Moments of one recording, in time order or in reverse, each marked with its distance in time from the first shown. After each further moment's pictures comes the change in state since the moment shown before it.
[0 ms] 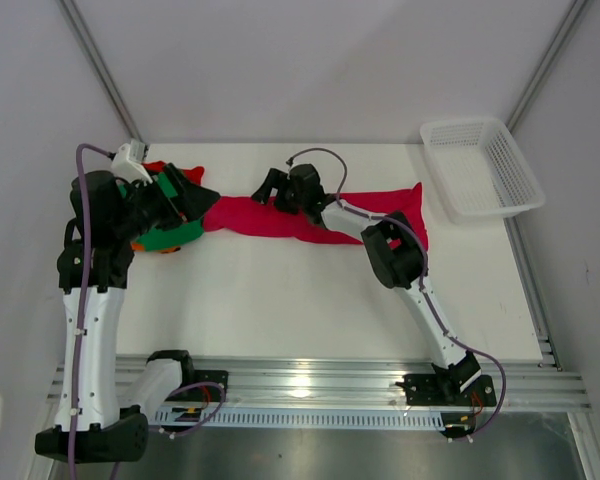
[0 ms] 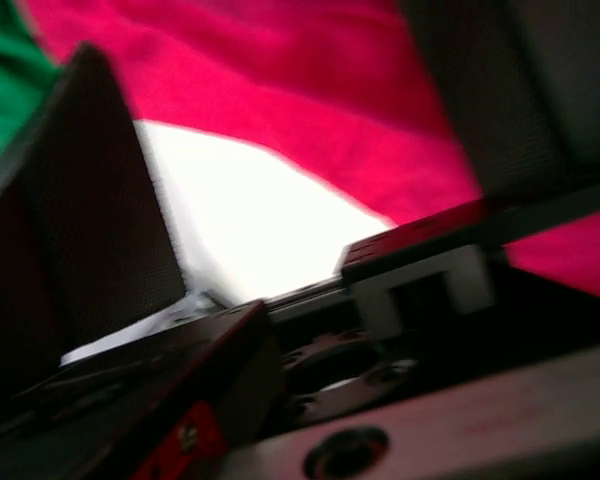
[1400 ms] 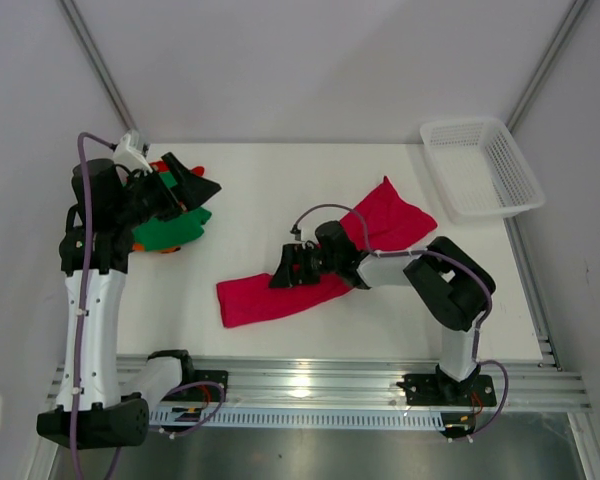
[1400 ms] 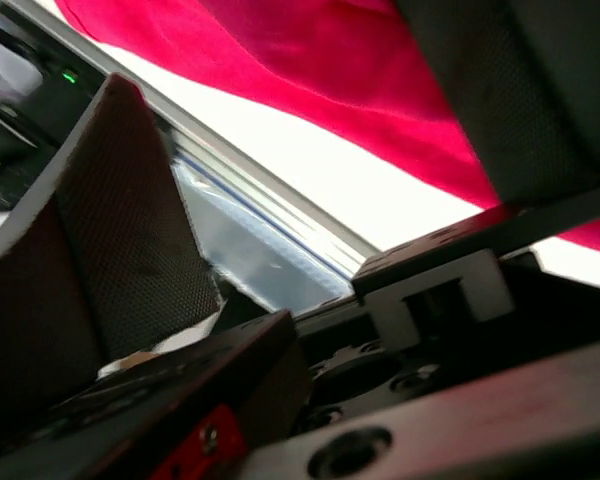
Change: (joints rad) left arm 0.026 0.077 0.034 0.016 0.049 -0.023; right arm 0.135 -0.621 -0.994 0.222 -0.319 -0.122
